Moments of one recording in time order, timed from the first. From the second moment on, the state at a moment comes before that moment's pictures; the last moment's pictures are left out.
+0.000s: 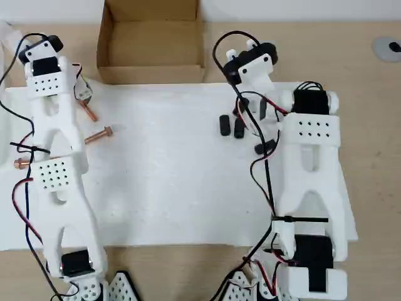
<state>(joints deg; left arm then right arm) -16.6 60.0 -66.1 86.6 8.7 -1.6 -12.0 8.0 81.8 20.8</state>
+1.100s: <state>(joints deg) -16.5 64.9 -79.3 96.9 7.1 -12.2 -11.9 11.5 74.4 1.3</state>
